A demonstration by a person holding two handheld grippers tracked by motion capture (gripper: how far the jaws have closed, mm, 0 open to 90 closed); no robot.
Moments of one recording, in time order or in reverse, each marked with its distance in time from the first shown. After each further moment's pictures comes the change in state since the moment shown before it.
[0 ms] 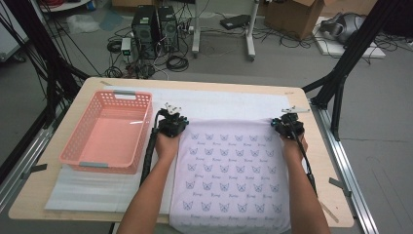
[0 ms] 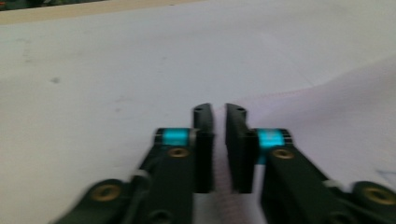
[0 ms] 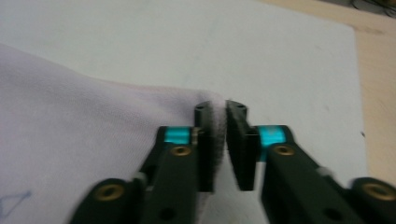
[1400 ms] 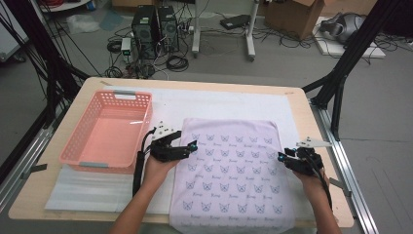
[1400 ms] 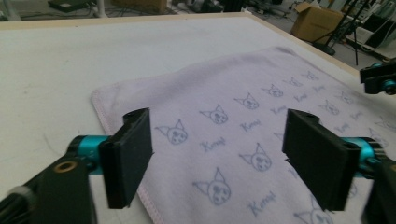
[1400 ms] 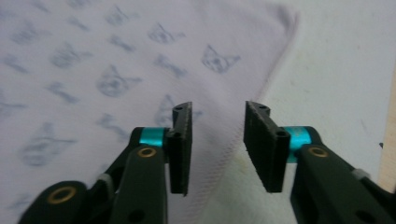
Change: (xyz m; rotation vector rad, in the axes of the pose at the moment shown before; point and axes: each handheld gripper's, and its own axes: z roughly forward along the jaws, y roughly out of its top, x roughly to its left) left arm -0.028 -0.033 -0.097 -0.119 -0.345 0.028; right arm 0.019 -0.070 -0.110 0.002 0.218 -0.060
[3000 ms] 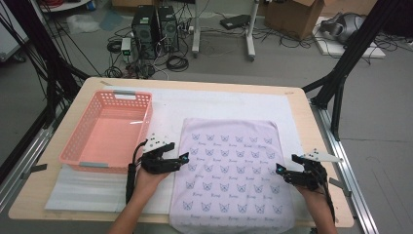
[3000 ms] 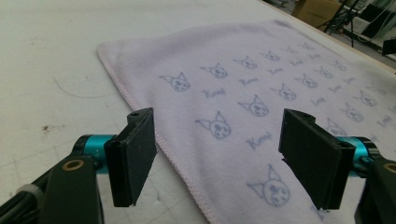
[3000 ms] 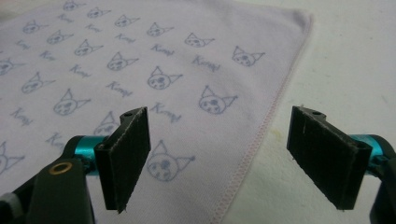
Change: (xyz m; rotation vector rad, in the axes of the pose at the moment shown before) left arm 0.008 -0.027 -0.019 0.056 -0.004 -0.010; right arm 0.018 -0.022 -0.021 -0.079 0.040 0.067
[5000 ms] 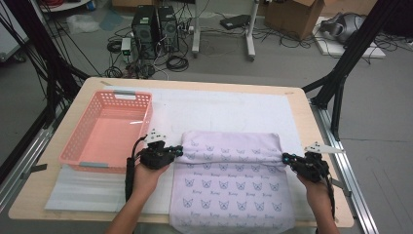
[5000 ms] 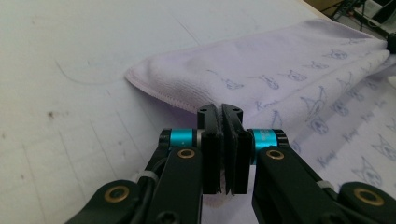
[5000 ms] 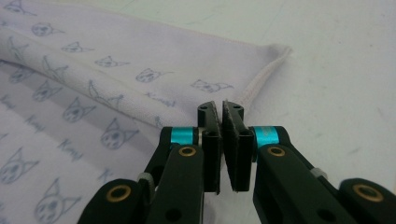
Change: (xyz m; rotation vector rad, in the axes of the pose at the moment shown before) left arm -0.006 0.013 -0.010 0.103 -0.001 -0.072; right arm -0.007 0.016 -0.003 0.029 0.031 0.021
